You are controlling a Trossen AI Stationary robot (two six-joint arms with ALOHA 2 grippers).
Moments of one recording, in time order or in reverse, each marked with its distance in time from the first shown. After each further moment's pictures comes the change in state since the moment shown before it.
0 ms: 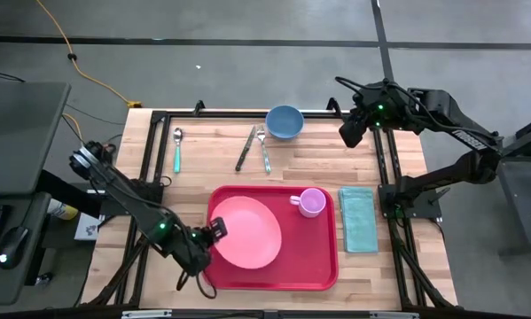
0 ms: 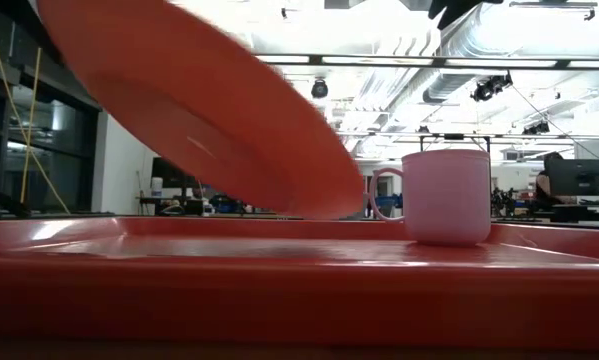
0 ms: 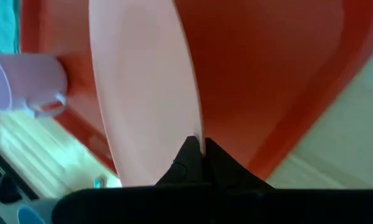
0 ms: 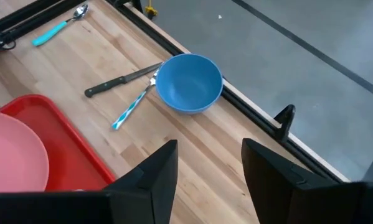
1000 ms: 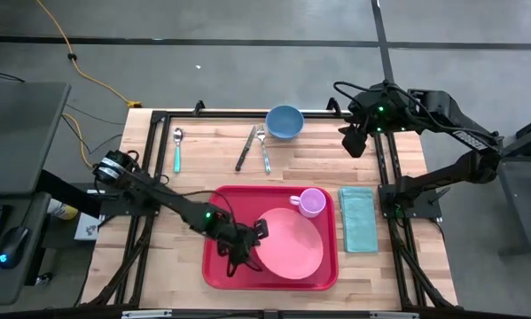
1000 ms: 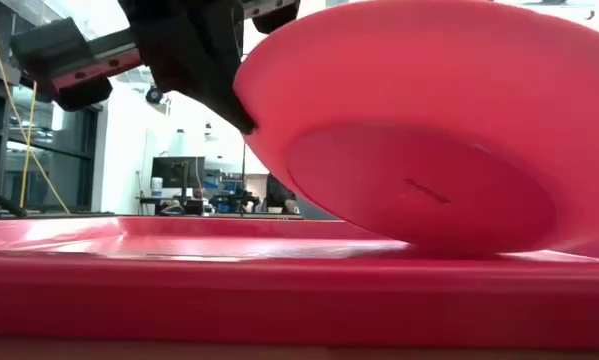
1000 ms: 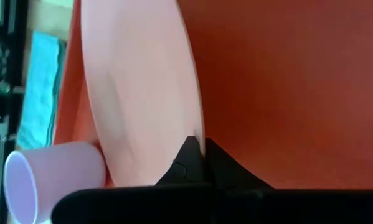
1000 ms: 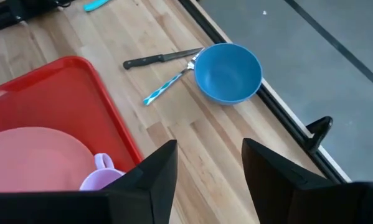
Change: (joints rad) left arm 0.274 0.239 0.000 0.546 0.283 0.430; right arm 0.019 -0.003 0.000 -0.004 -0.148 -0.146
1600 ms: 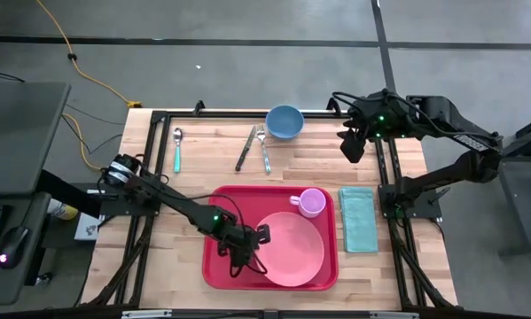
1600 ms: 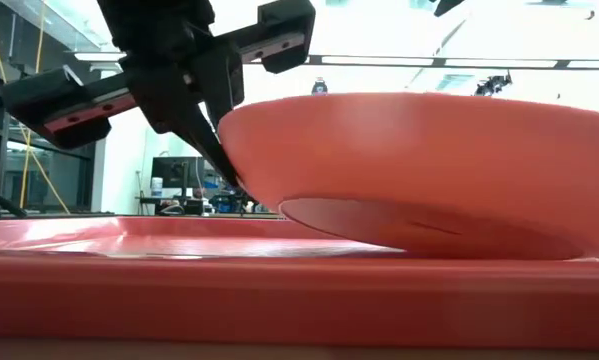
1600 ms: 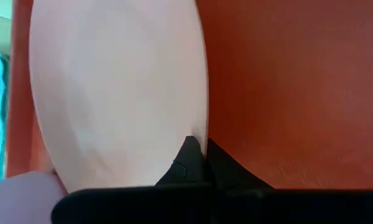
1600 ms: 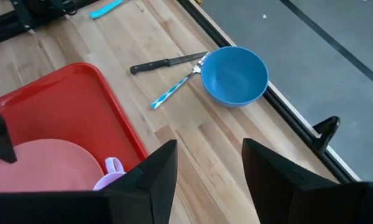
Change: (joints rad) left arm 0.020 0.089 0.002 0.005 0.081 0.053; right arm 0.079 0.000 0.000 0.004 0.056 0.093
